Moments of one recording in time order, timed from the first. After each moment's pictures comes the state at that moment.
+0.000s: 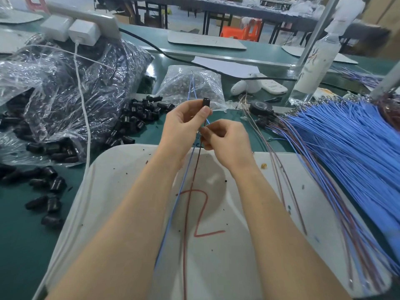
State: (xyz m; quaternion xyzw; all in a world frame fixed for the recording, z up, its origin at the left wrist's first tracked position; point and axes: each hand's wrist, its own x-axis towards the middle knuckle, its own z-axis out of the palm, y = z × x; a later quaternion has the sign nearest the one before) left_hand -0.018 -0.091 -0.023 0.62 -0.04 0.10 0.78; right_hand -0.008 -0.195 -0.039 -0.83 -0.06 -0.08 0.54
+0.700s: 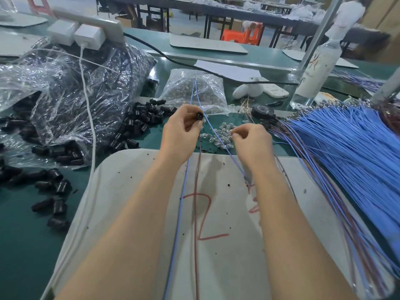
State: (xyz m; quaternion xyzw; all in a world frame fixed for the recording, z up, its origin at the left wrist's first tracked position) left_hand 0.000 -0.077 -0.042 0.76 -0.04 0.17 0.63; right_hand 0.003 -0.226 -0.033 -0.92 0.06 -0.13 0.36
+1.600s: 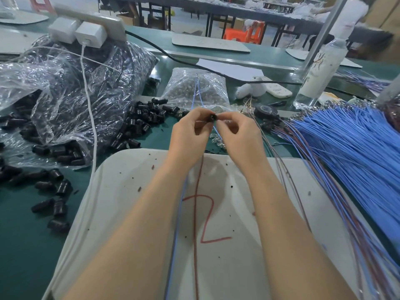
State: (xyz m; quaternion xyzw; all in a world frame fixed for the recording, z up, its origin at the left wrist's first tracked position) left_hand -0.003 -0.087 -0.044 0.77 -0.06 0.18 0.61; right_hand -0.001 -0.201 -0.028 -0.85 -0.08 -0.15 0.50
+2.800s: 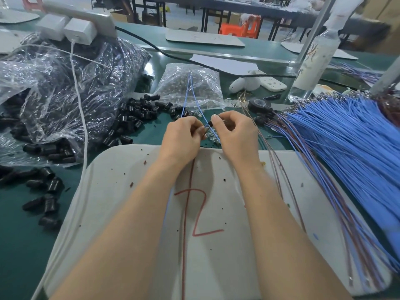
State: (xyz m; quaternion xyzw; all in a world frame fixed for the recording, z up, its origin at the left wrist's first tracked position) left_hand -0.002 -0.088 -0.049 0.88 -0.02 0.14 0.44; right_hand -0.002 -0.206 -0.036 -0.84 -0.04 -0.21 0.50
